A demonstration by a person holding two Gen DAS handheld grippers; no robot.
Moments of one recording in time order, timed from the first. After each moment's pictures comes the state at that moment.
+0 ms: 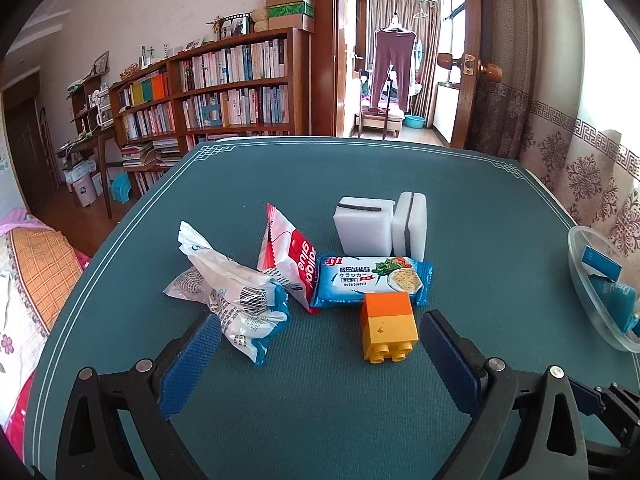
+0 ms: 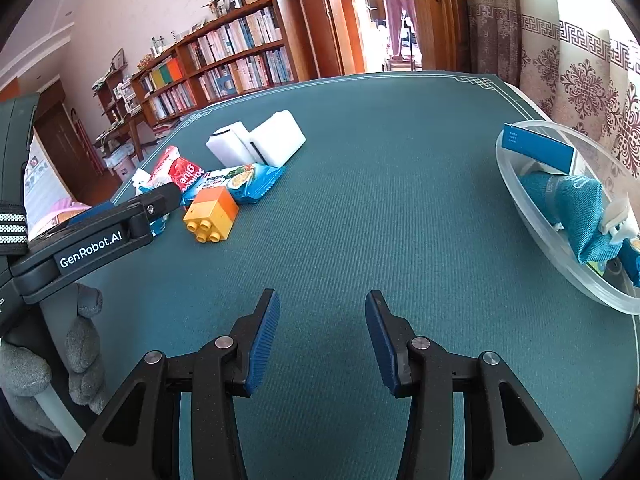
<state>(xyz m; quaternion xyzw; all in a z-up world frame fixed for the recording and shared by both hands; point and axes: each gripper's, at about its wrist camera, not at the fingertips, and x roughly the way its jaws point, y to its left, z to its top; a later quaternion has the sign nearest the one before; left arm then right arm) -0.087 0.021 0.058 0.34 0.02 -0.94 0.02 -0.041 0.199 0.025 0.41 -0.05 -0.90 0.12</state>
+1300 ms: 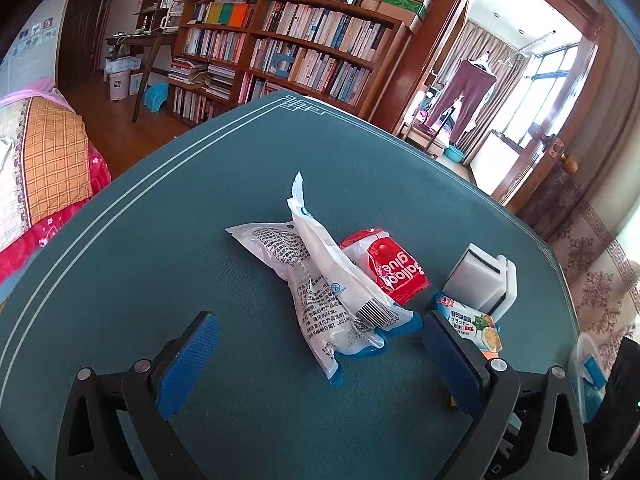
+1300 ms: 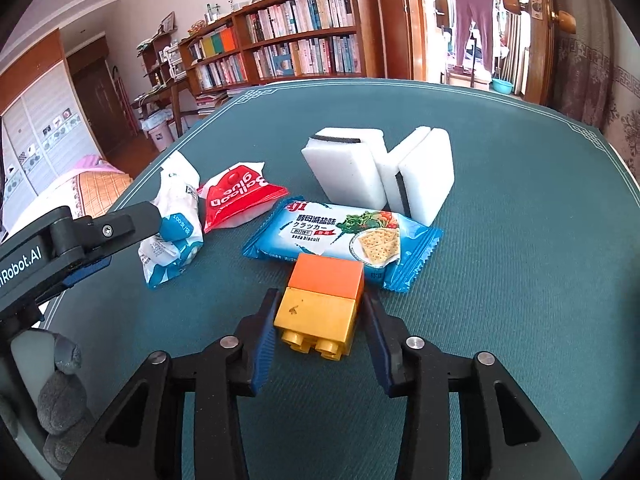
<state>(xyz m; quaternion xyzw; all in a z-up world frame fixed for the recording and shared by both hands) -0.098 -0.087 0.041 0.36 0.21 -0.90 0.06 -0.129 0.082 0.011 0.40 0.02 -0.89 0.20</state>
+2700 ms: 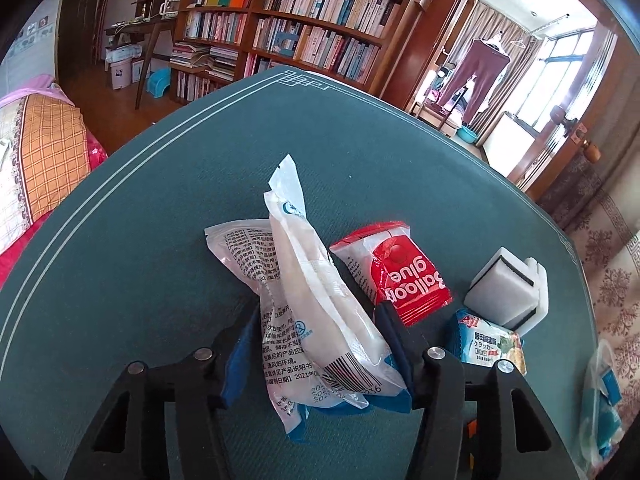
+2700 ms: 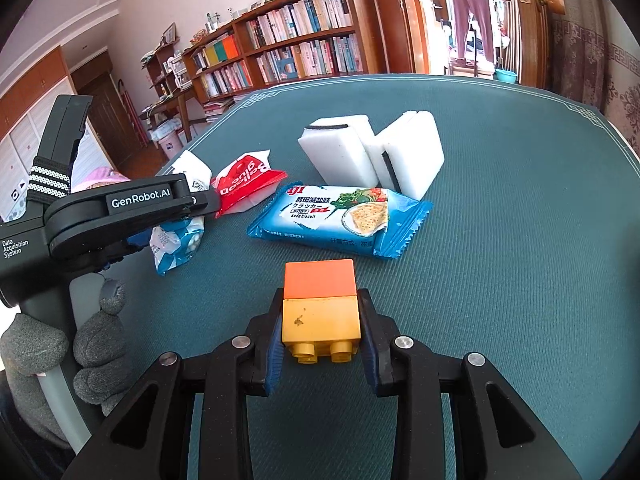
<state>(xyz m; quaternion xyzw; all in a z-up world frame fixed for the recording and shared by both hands) -0.137 -0.078 0.028 0.40 0.20 -0.89 0.08 -0.116 0.100 0.006 0.40 -0.02 -0.89 0.22</state>
